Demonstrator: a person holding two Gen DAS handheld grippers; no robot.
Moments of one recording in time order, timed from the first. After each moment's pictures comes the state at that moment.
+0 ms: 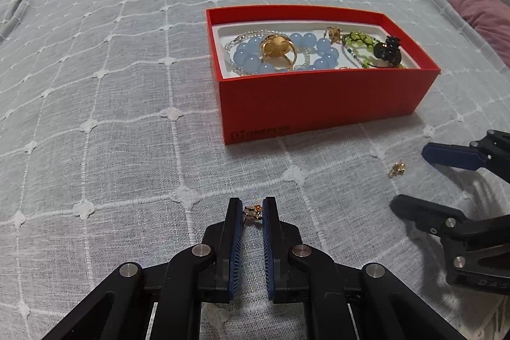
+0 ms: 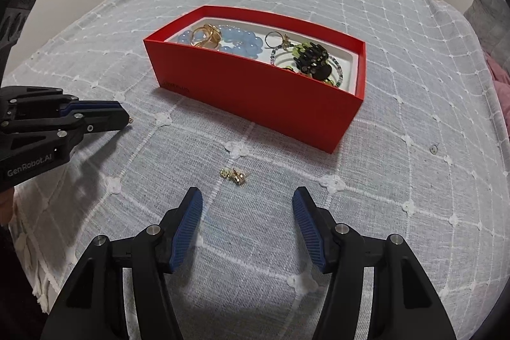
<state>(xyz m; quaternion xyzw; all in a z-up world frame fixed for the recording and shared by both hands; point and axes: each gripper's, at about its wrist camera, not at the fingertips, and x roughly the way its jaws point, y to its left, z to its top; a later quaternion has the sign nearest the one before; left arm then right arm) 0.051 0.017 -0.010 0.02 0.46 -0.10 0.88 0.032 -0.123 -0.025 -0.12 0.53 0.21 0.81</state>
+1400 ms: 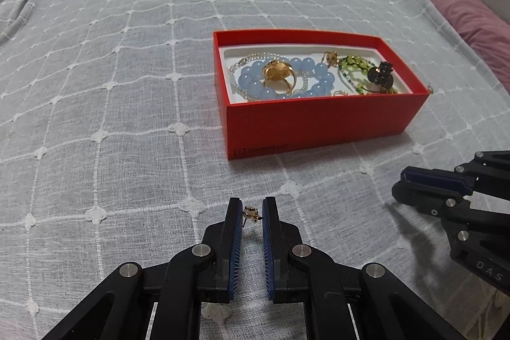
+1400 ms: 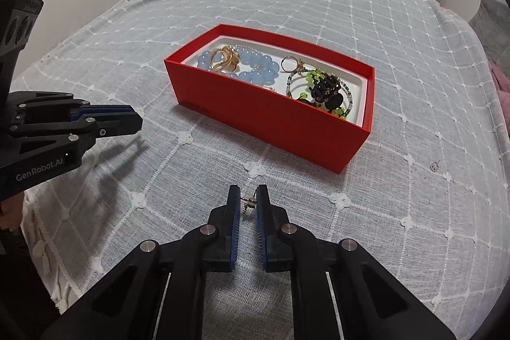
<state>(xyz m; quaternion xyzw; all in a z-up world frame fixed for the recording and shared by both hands) 0.047 0.024 0.009 0.00 0.44 -0.10 0.89 0.033 -0.116 -0.004 -0.10 0.52 0.23 0.81</state>
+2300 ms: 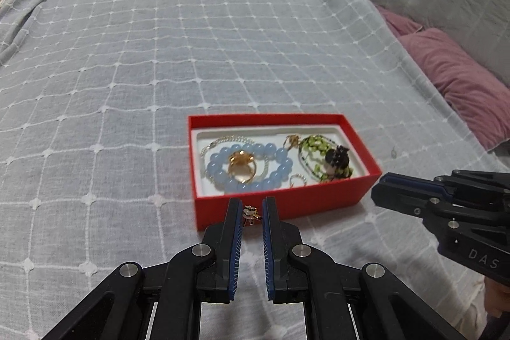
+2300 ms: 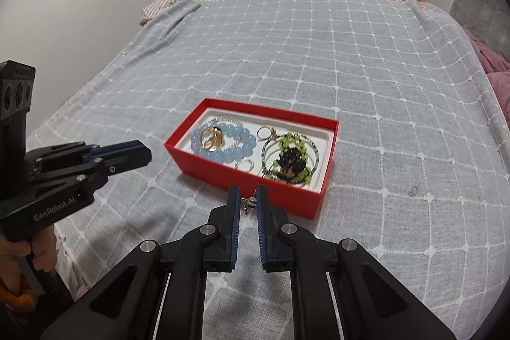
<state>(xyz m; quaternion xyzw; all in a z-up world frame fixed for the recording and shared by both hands) 0.058 0.013 0.056 -0.05 0.37 -0.13 0.92 0.062 -0.145 0.053 -0.01 0.48 0.23 0.85</state>
